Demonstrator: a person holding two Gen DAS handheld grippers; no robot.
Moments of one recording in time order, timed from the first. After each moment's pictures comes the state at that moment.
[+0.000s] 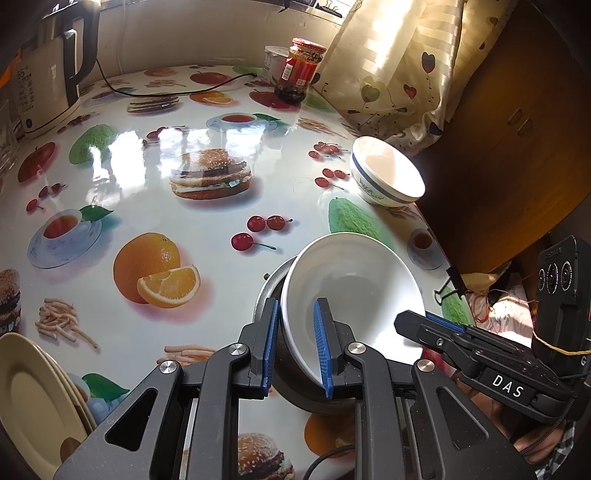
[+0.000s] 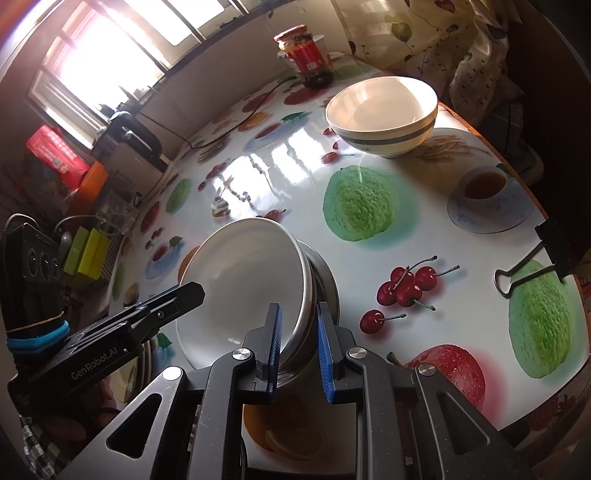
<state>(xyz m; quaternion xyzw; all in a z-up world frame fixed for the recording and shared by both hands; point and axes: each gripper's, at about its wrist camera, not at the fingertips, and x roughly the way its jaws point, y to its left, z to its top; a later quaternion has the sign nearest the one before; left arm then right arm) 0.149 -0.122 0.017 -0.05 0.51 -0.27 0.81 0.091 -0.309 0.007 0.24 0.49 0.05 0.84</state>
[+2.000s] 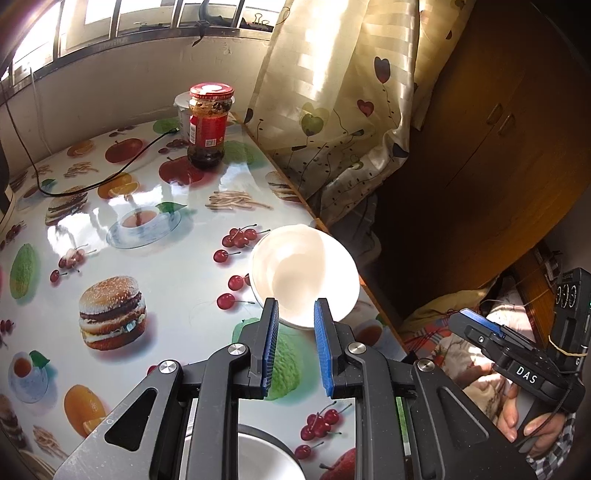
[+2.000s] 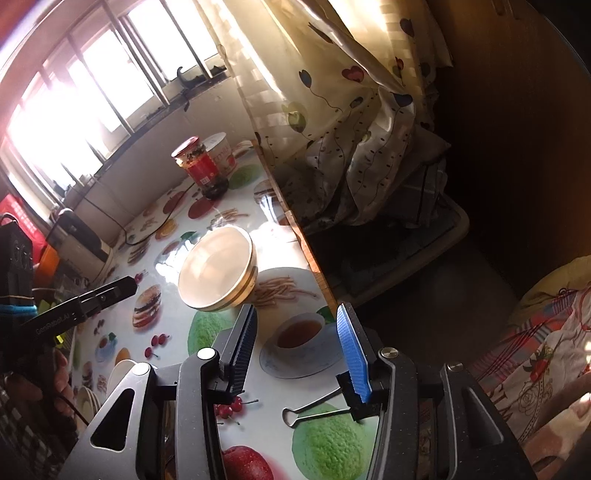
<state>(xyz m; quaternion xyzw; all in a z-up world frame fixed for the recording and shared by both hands) 0.230 -0.266 0.073 -0.01 0.48 -0.31 0.82 0.104 -0.492 0.065 0.22 0.42 -0.06 0.88</state>
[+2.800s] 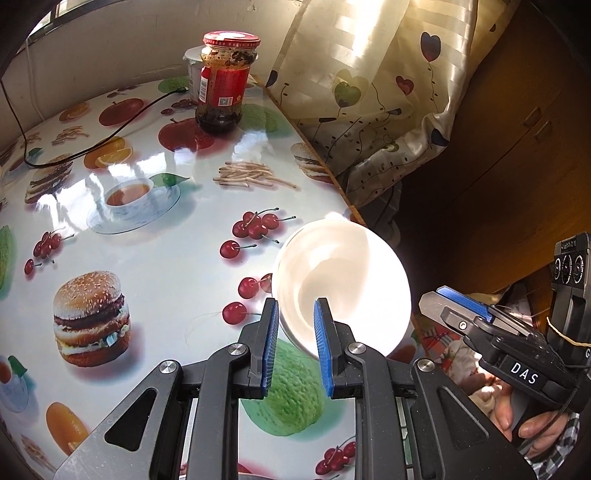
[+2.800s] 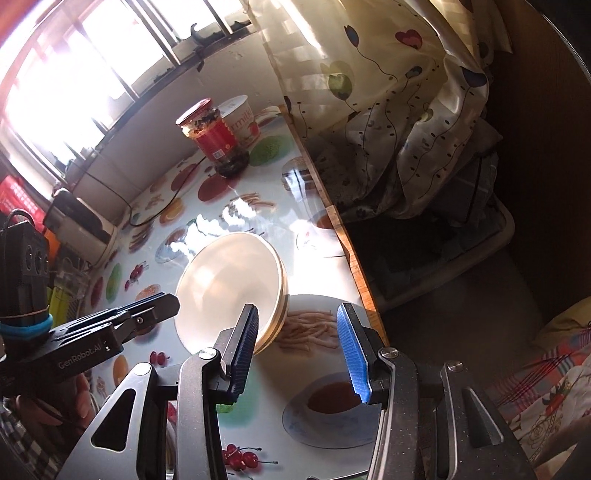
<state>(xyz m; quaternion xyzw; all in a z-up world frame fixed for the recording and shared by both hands) 0.278 -0.281 0.025 -0.02 0.54 -0.28 0.79 0.206 -0.480 0.024 0.21 0.47 0.01 0.86</state>
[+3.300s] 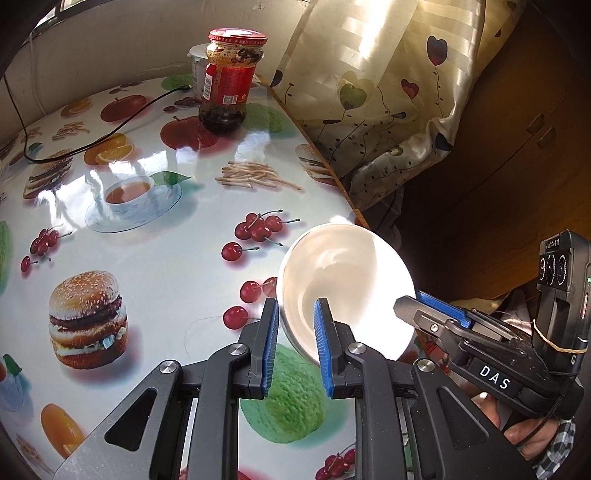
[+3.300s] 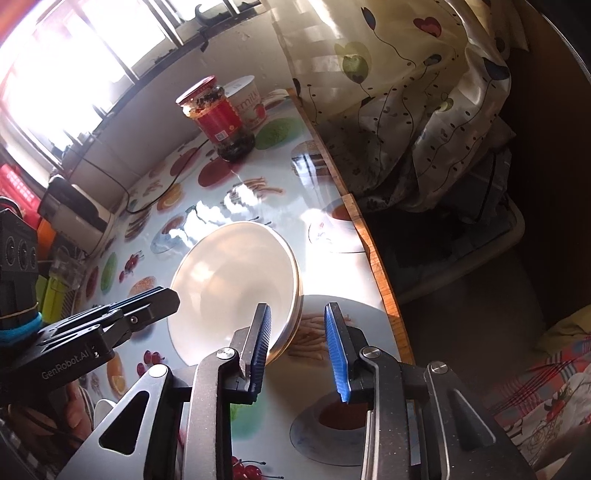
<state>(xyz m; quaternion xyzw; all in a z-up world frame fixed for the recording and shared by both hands) 0.281 -0.280 0.020 -0.03 0.54 -0.27 0.80 0.225 -0.467 0.008 0.20 0.49 0.02 0.85</state>
